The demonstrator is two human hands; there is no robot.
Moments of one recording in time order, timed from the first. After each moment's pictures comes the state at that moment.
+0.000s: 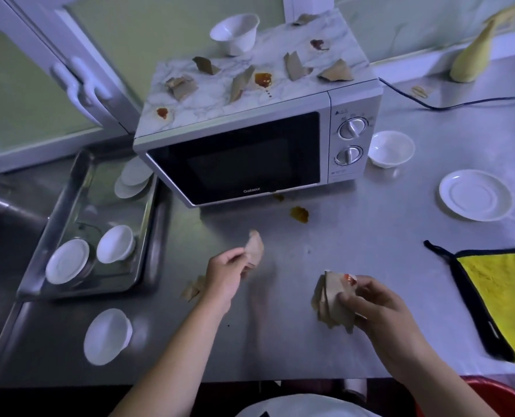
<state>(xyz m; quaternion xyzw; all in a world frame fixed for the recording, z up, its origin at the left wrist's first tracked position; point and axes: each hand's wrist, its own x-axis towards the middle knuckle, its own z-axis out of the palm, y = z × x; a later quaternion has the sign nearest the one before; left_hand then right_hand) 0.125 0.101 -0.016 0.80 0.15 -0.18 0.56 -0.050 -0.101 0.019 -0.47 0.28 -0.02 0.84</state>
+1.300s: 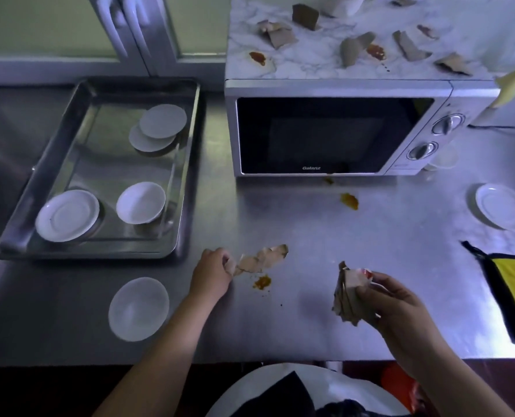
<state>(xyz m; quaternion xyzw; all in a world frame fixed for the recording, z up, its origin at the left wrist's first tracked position) 0.175 0.295 -0.083 0.95 -0.06 -0.20 0.25 -0.004 0.046 0.036 -0.54 0.40 -0.02 0.74</state>
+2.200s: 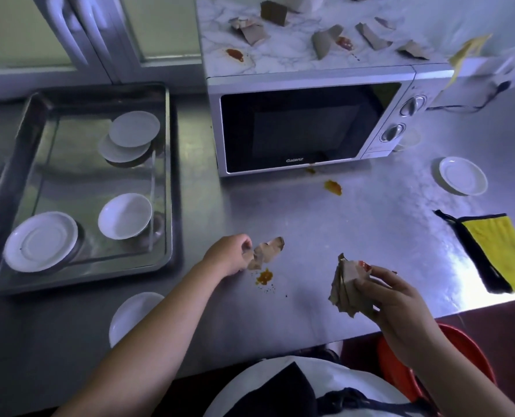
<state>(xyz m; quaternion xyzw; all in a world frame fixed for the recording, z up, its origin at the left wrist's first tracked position) 0.221 0.270 -0.074 0.88 -0.27 -0.32 0.21 -0.020 0.093 0.043 -0.53 0.47 -0.08 0.70</state>
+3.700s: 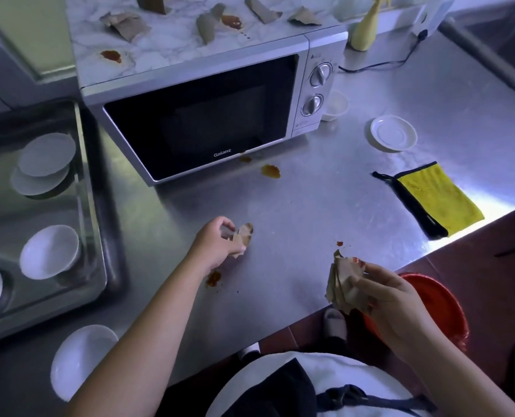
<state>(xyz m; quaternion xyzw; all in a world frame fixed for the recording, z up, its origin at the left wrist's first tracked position) 0.179 0.178 -0.052 0.84 -0.17 -0.36 0.36 -0.103 0.041 0.033 -0.42 0.48 -0.15 0.76</state>
